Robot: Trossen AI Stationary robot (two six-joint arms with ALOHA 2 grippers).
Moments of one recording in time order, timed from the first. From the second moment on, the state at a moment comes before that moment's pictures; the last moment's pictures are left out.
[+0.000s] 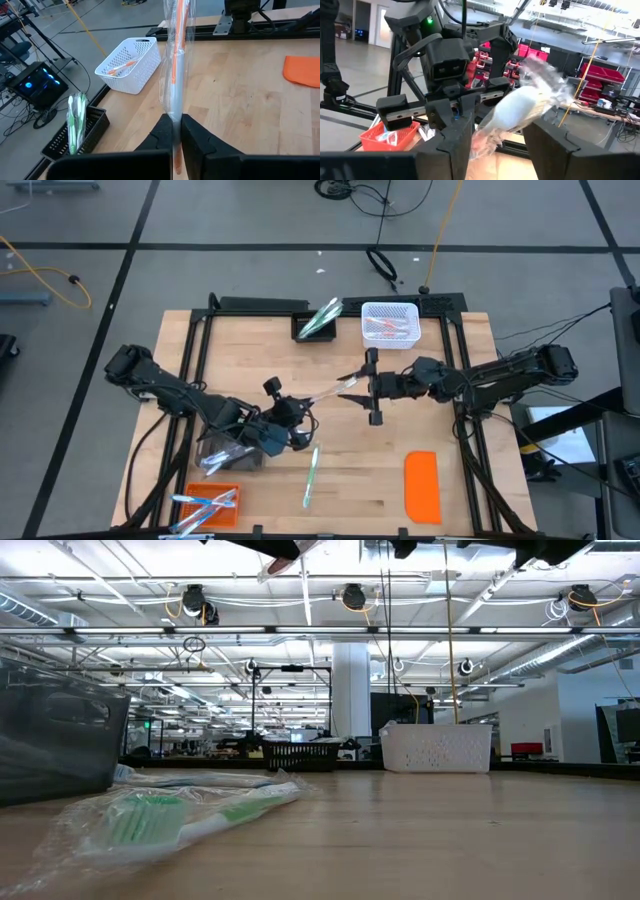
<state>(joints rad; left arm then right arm) -0.43 1.56 1.25 -0.39 -0.89 -0.29 0.08 1.27 0.72 0.72 -0.03 -0.22</state>
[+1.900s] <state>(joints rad) -0.44 1.56 1.25 -0.39 -0.90 -0.35 -0.04 1.16 0.72 0.34 0.40 -0.28</state>
